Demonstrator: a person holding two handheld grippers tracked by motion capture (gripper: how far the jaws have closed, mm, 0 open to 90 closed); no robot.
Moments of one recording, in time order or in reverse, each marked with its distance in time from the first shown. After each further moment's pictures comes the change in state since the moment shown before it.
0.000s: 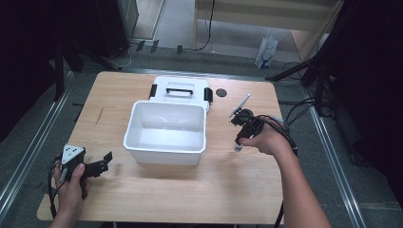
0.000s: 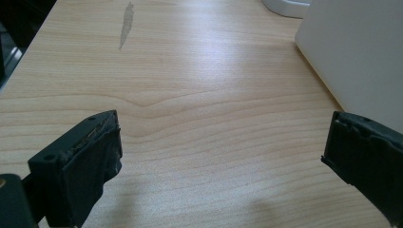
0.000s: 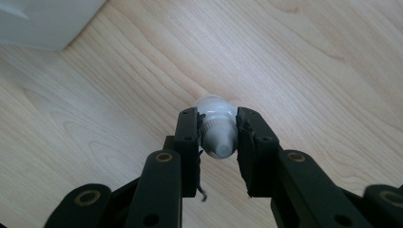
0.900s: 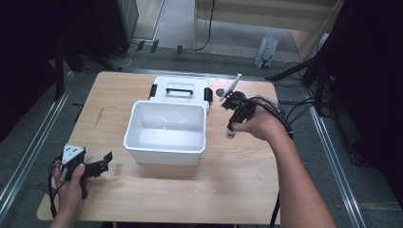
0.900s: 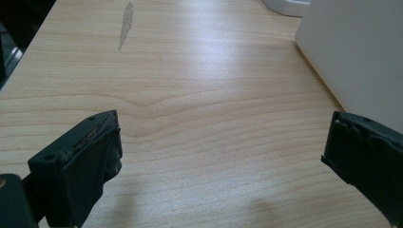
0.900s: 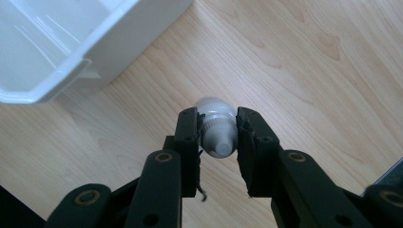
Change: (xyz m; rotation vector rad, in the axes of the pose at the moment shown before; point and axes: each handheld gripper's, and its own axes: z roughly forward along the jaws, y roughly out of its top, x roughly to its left) left arm 0.000 0.000 0.000 0.003 0.001 0.004; right arm 0.015 0.040 -0.051 -0.037 -0.012 -0.062
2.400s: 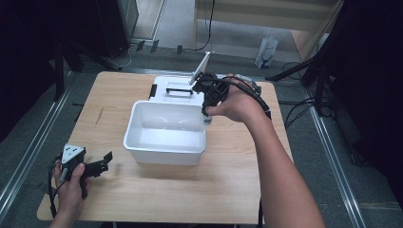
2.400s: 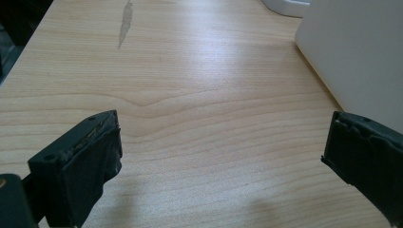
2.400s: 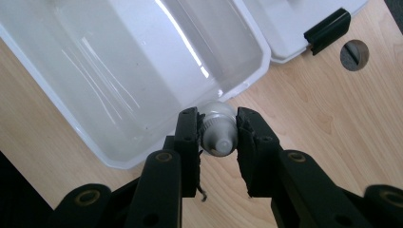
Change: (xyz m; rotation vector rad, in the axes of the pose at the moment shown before) left arm 0.001 0.000 0.000 0.004 -0.006 -0.001; right arm 0.043 0.067 -0.040 -0.055 0.012 -0.140
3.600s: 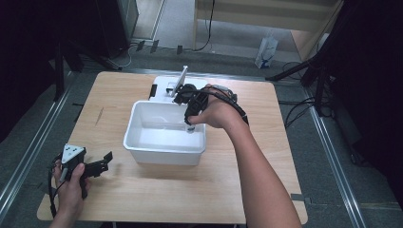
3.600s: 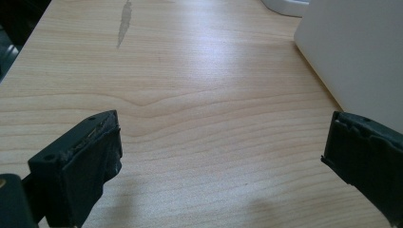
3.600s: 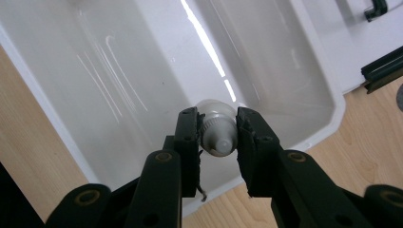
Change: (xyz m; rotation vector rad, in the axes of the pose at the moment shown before) left arm 0.000 0.000 0.000 0.000 -0.001 -0.003; right arm 0.026 0.025 0.049 0.009 0.060 -0.094
